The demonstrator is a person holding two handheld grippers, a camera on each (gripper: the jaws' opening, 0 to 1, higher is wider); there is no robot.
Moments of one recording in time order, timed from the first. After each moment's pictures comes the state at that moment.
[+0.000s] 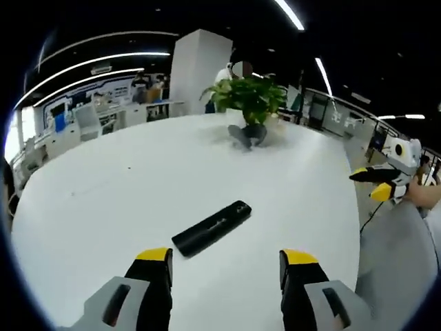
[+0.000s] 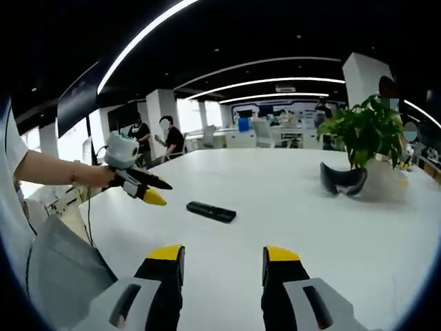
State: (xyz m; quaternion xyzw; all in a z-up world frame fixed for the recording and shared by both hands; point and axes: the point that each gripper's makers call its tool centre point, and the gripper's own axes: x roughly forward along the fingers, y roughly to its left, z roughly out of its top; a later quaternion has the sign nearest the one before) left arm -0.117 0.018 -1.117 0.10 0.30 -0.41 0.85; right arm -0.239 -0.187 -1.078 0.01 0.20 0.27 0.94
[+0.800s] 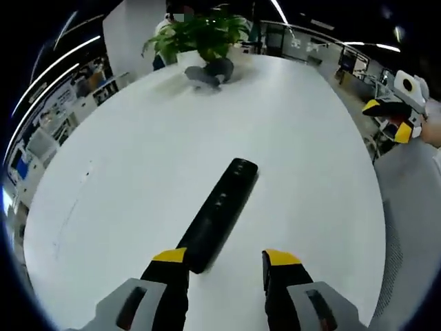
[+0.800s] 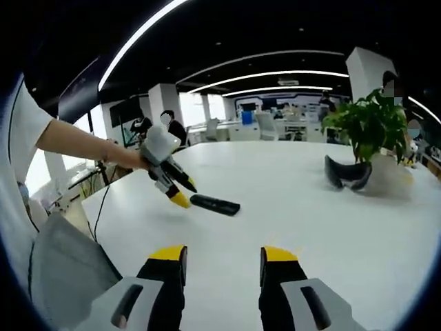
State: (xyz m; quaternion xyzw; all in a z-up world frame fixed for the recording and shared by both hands) left arm -0.079 0.002 -1.167 0.29 0.38 -0.48 0.74; right arm -0.241 -0.183 -1.086 0.01 0.22 0.28 0.93
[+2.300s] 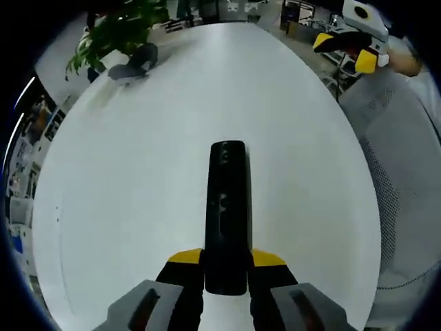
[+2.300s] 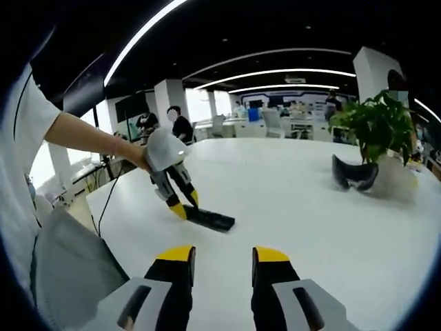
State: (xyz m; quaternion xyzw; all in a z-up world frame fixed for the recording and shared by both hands) left arm -0.132 -0.007 -1.192 0.41 0.39 -0.56 0.60; right arm -0.242 -0.175 -1.089 0.00 0.23 0.30 0.93
